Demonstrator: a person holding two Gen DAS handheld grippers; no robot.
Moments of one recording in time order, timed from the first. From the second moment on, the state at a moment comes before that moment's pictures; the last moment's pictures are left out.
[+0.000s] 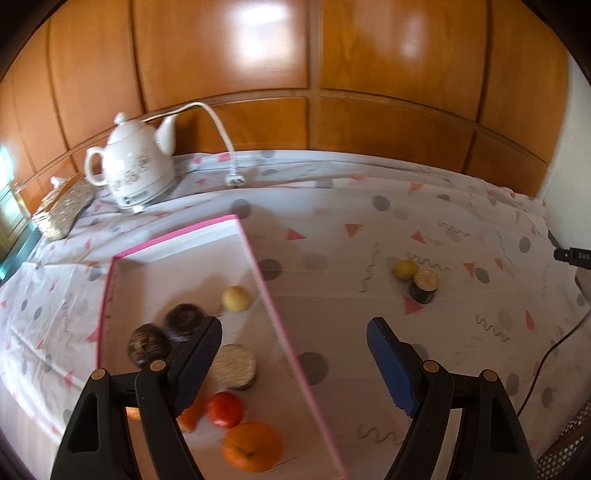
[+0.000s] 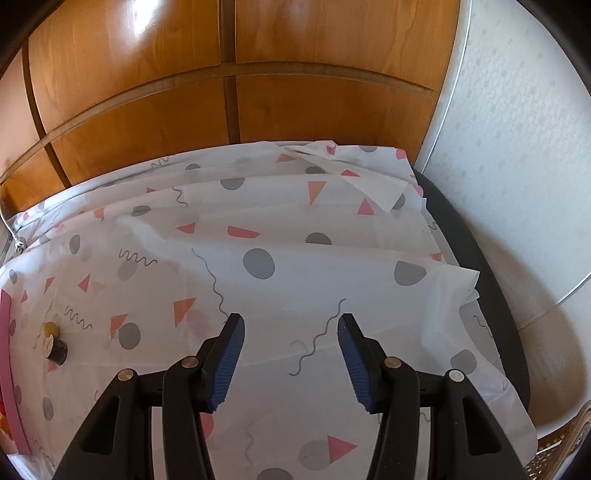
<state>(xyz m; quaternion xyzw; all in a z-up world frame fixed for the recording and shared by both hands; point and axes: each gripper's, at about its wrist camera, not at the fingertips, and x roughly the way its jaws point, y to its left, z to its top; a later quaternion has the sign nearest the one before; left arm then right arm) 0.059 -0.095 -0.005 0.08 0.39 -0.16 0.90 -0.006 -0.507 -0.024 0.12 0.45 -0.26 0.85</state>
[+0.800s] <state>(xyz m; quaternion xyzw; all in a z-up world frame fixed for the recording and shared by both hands) 0.107 -0.212 -0.047 0.08 0.47 -0.27 0.83 -0.003 -0.508 -0.024 0.12 0.45 -0.24 0.85</state>
